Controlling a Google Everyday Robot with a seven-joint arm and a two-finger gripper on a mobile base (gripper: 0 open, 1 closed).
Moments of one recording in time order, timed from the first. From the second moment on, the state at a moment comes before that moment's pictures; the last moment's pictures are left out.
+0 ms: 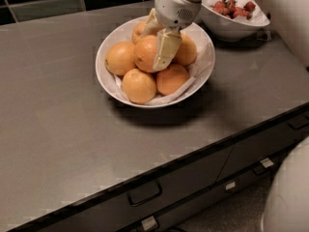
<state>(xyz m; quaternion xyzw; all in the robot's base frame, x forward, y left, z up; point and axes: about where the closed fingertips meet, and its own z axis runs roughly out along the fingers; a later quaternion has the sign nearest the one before) 0.597 -0.009 0.952 -0.78 0.58 0.07 0.20</state>
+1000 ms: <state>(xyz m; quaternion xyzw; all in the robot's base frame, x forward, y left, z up) 0.595 -0.008 0.942 -0.79 0.58 0.02 0.22</state>
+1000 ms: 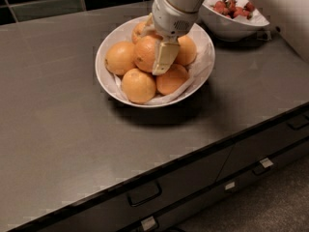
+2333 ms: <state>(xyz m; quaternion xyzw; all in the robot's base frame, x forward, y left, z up) 0.595 -0.009 0.942 -0.79 0.58 0.01 0.22</state>
